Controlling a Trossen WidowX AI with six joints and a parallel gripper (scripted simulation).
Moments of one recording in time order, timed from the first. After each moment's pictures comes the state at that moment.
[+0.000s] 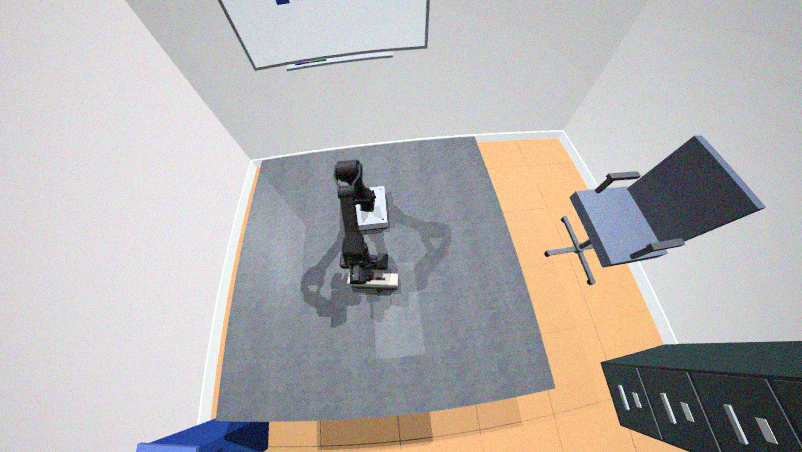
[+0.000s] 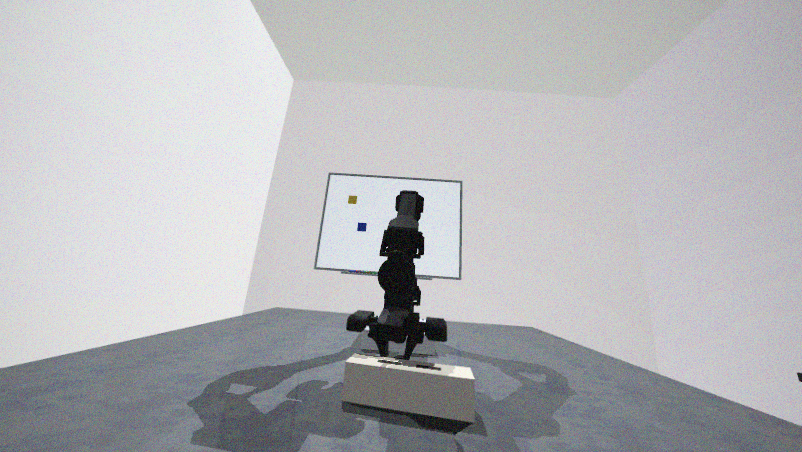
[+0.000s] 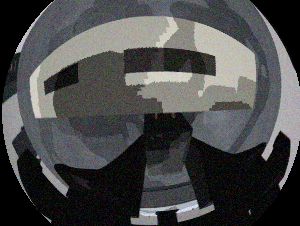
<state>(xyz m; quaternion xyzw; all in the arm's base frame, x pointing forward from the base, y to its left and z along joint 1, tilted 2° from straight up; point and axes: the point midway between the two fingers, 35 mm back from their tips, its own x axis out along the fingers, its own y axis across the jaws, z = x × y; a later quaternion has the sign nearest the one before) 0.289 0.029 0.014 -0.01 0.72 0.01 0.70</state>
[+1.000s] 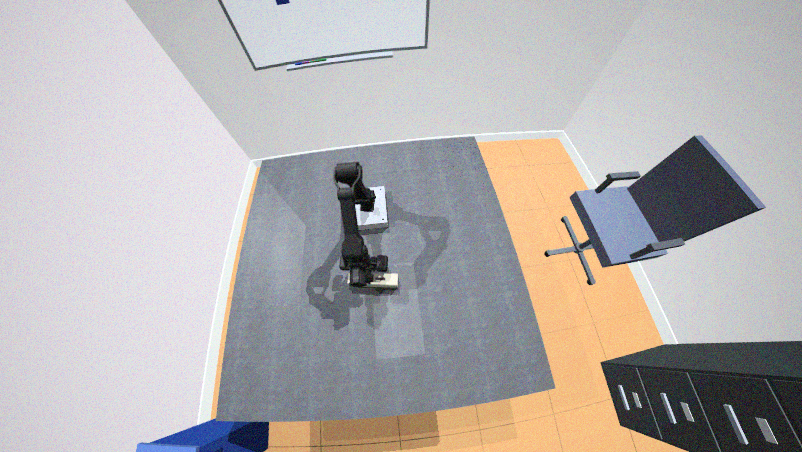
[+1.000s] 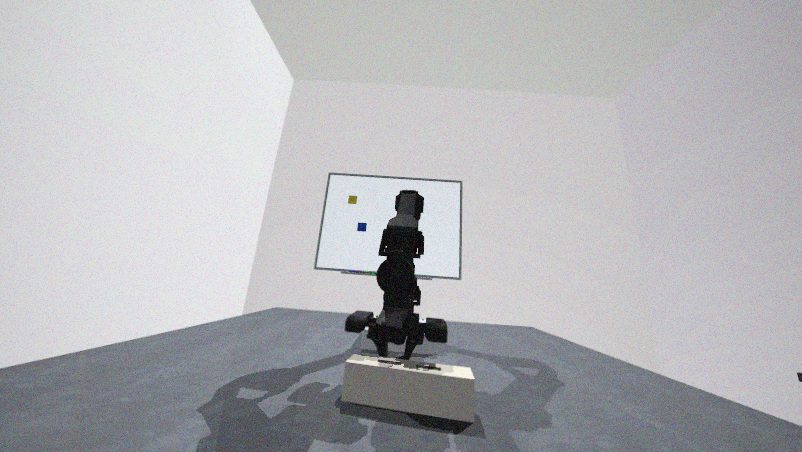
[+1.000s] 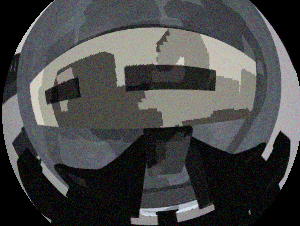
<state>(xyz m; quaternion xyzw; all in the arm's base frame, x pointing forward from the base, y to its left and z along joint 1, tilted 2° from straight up) 0.297 0.029 0.015 -0.01 0.72 0.01 0.70</state>
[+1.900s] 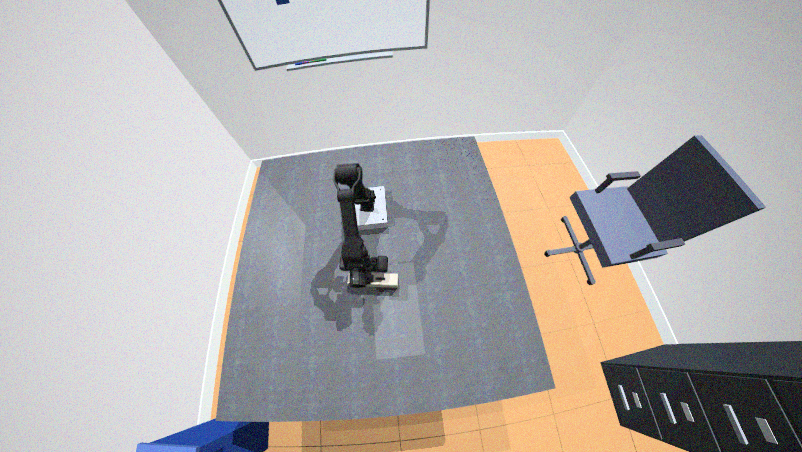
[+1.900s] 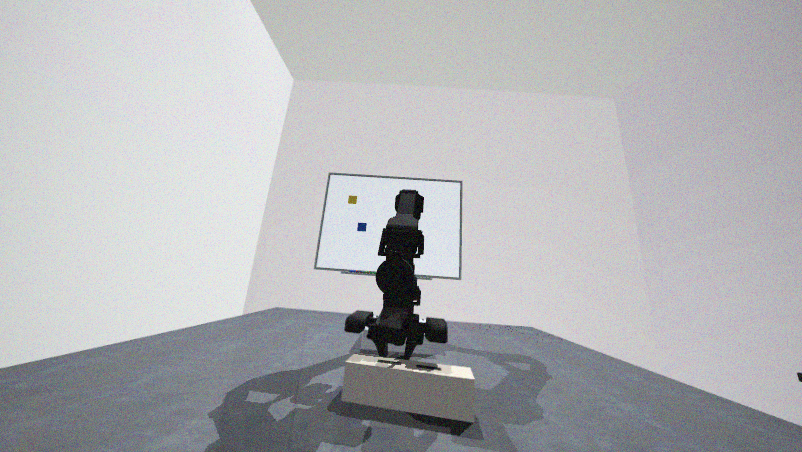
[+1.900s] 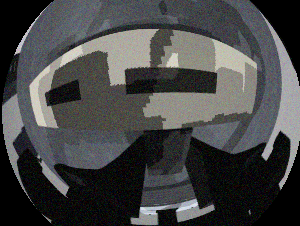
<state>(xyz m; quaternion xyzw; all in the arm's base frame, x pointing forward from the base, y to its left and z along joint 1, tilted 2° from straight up) 0.298 0.029 0.015 -0.01 0.72 0.01 0.69</state>
